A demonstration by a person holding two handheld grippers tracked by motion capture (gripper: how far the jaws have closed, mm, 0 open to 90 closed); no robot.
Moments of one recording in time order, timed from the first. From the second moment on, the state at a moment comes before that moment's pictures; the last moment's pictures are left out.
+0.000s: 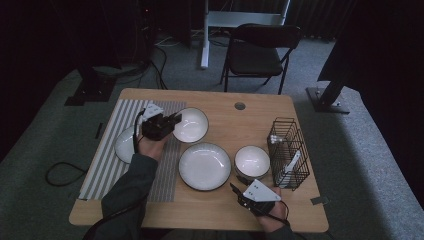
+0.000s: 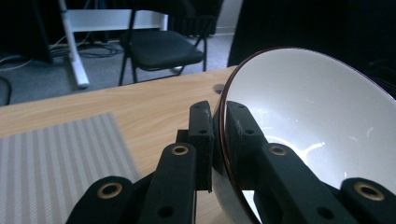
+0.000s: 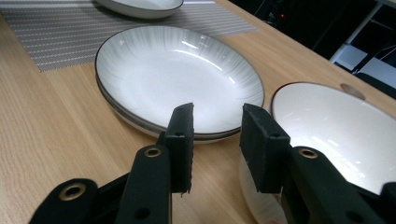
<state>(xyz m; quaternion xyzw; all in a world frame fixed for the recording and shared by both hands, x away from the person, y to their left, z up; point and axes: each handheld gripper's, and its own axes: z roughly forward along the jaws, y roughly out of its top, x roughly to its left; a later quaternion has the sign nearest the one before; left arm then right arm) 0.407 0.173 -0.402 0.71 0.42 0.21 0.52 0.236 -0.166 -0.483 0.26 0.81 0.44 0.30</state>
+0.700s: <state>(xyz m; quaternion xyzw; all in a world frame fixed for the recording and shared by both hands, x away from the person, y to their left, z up) 0.403 0.270 -0.433 0.66 0.52 0.24 0.49 0.240 -0.163 -0.498 0.27 0.82 0.43 0.28</state>
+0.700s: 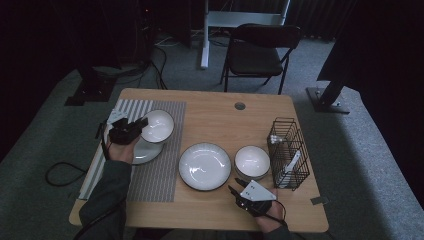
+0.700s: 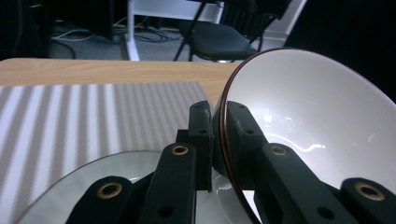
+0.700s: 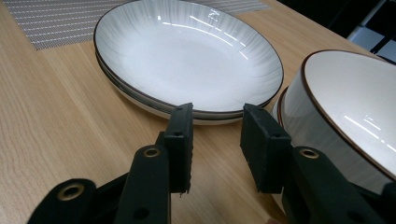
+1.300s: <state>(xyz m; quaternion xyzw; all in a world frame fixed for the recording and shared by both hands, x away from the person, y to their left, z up) 0.402 0.318 -0.465 0.64 0.57 0.25 0.45 0.241 -0.161 -0.501 0.27 0.82 0.42 0.28</state>
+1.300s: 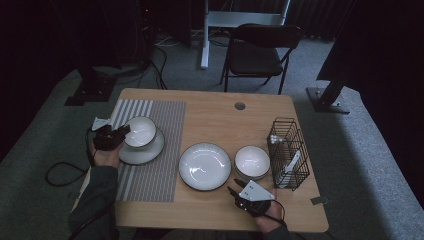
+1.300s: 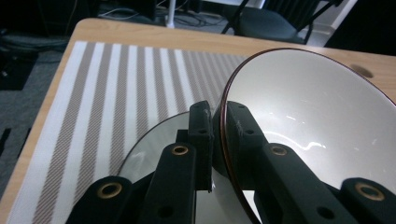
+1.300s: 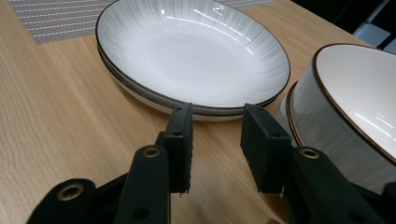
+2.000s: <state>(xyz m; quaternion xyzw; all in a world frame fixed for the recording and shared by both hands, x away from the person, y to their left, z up) 0.408 0.328 -0.489 0.64 0.60 0.24 0.42 0.241 -0.161 -0.503 0.27 0.82 0.42 0.28</state>
